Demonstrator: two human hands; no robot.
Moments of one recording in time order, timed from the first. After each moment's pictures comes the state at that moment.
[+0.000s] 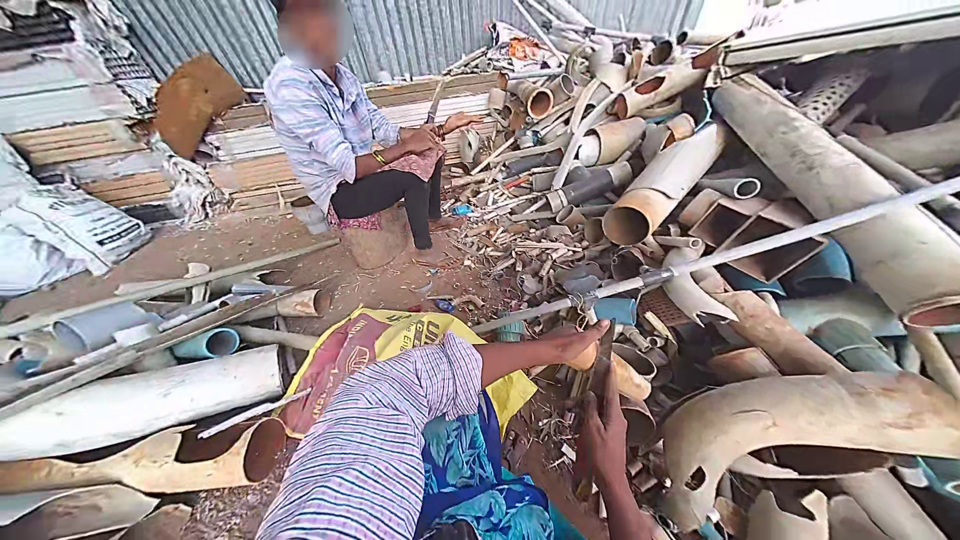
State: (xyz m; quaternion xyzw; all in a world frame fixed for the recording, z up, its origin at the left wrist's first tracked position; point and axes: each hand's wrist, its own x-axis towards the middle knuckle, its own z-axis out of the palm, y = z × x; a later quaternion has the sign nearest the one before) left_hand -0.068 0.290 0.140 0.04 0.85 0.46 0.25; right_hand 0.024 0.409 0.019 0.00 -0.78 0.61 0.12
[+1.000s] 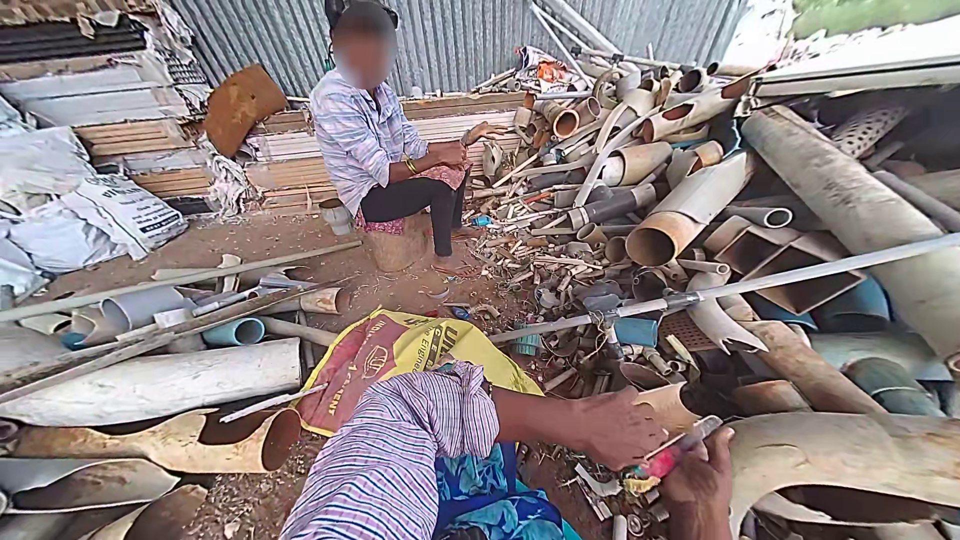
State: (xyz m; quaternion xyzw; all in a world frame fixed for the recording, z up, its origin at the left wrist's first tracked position) left_hand -0.001 0.315 0.134 0.53 0.85 -0.04 0.06; right_hand 0.012 0.464 0.043 -0.16 -0.34 0.93 0.07
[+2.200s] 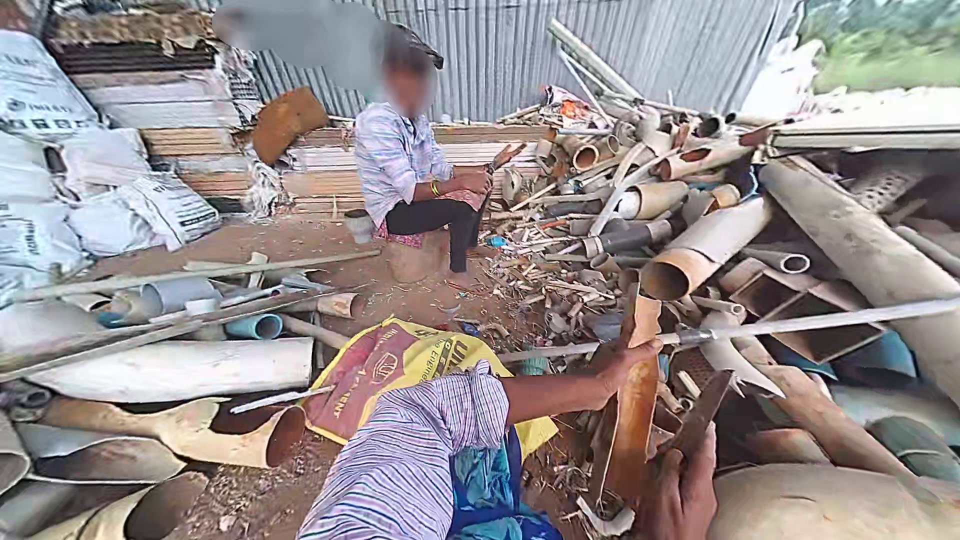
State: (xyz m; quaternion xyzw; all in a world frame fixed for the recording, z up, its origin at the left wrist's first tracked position) left_hand -0.021 0.298 0.198 -0.03 0.62 0.78 0.12; right_hand 0.045 0.428 0.067 0.09 -0.78 0.53 0.31
